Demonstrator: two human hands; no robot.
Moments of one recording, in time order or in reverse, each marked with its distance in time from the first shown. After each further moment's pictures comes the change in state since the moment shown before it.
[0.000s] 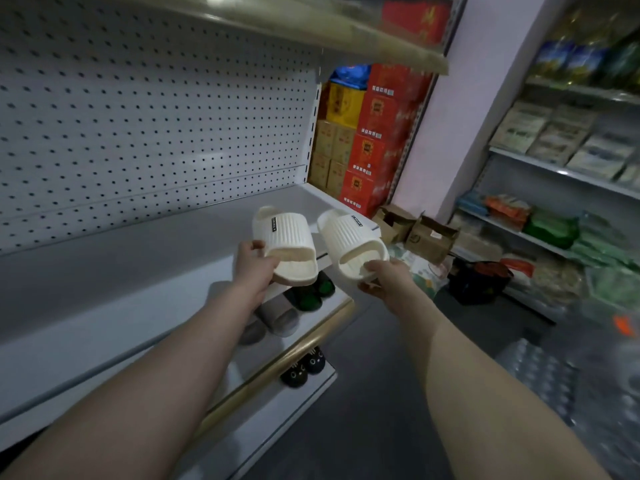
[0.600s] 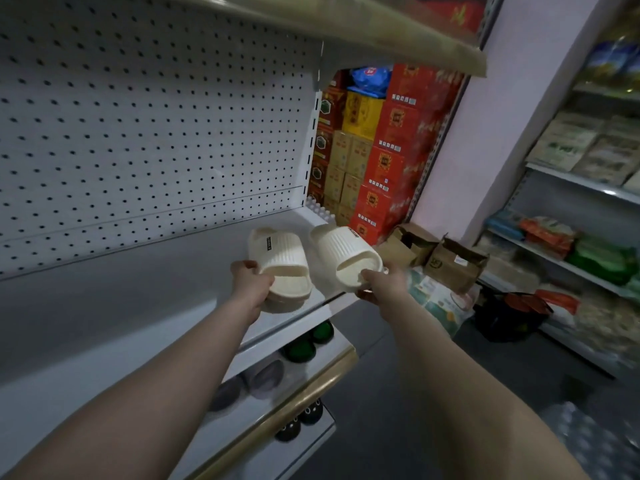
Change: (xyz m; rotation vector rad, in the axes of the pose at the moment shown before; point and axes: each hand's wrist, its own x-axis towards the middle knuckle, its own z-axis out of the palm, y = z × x) left_hand 0.154 -0.017 0.098 0.101 0.154 -0.067; right_hand 0.211 -0.038 0.022 -0.042 -0.016 -0.073
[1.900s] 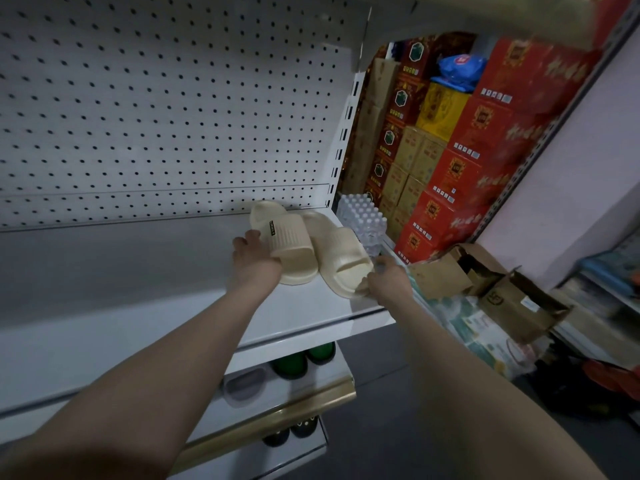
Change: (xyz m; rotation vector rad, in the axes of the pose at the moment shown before) left_hand 0.058 0.019 0.083 0.605 0.402 0.146; right_hand 0.170 -0.015 0.009 -0.956 -0.236 -0.340
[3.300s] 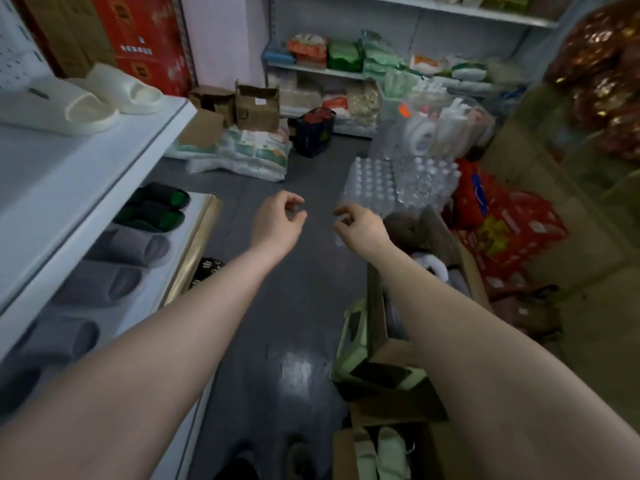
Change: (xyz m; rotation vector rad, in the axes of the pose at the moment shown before) left_hand -0.357 -0.161 -0.180 -0.202 -1.038 0.962; right_hand -0.613 0.022 0.079 0.016 0.505 0.549
